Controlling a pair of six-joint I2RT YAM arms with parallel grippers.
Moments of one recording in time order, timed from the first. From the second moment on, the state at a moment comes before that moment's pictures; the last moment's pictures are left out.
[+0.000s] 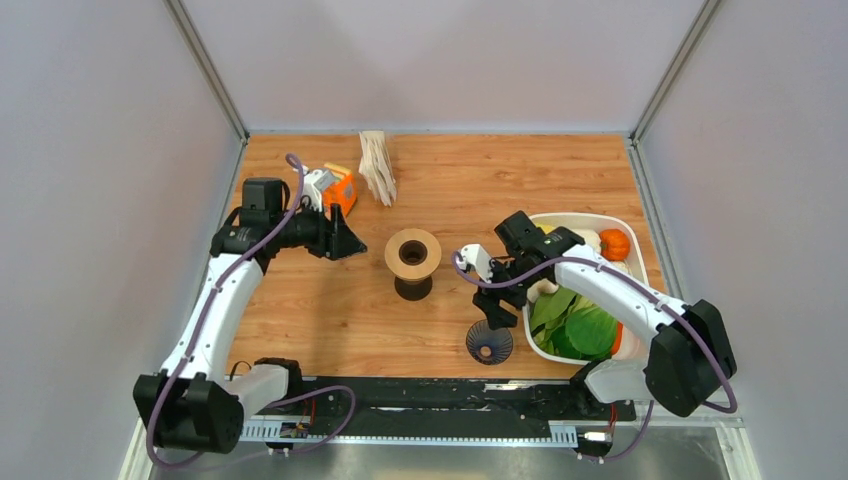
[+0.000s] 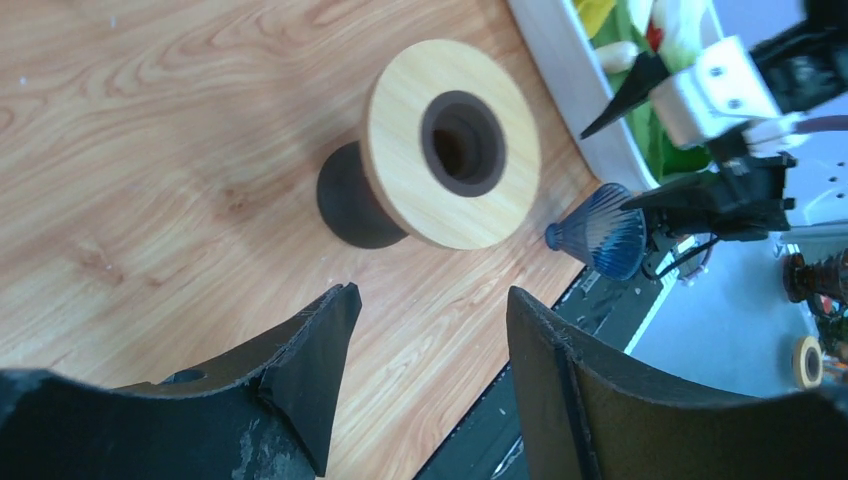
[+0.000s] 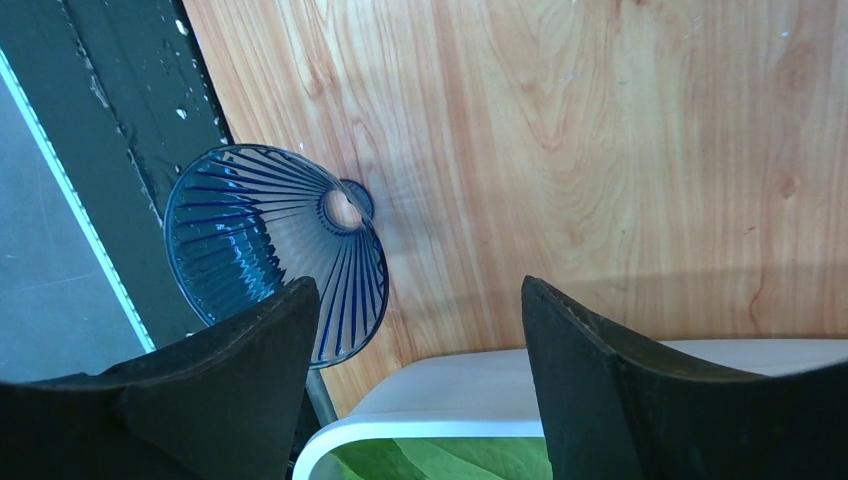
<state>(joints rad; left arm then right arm) -0.09 1.12 1.01 -0.69 0.80 -0.03 0.60 1.33 0.98 -0.92 -0.48 -0.61</state>
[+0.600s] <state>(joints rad) -0.09 0.94 1.00 -0.61 0.85 -0.08 0.62 1.41 0.93 -0.88 -0.45 -0.63</state>
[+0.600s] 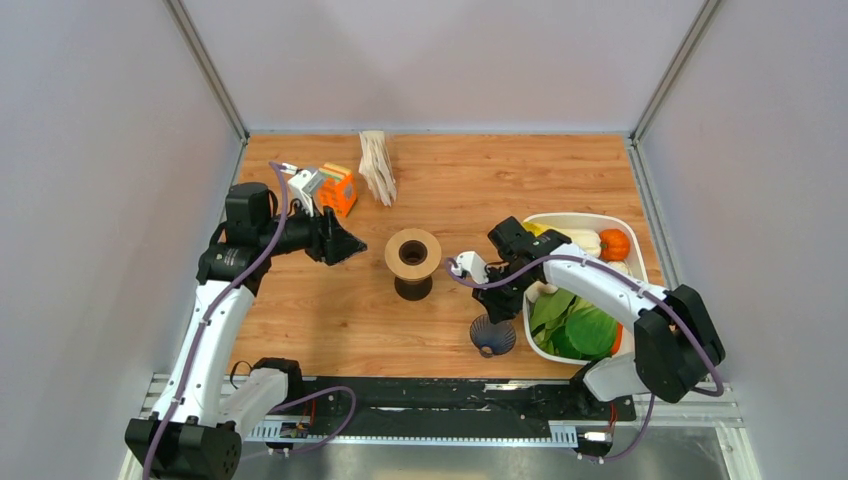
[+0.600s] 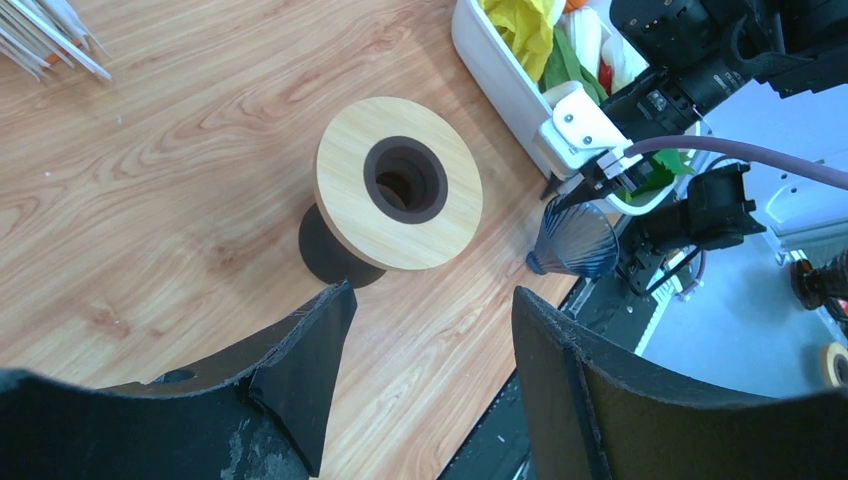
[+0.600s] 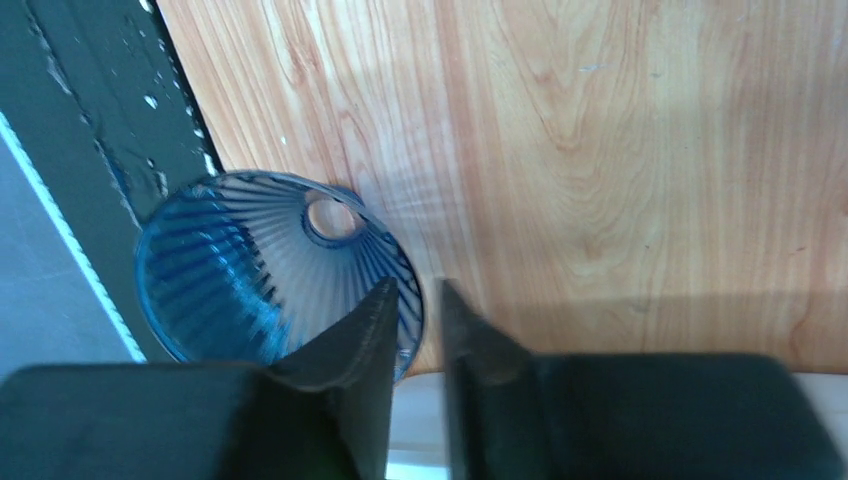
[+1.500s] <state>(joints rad) -0.09 0.88 1.00 -0.61 0.78 -0.14 0.63 1.79 2.00 -1.22 -0.66 -0.36</state>
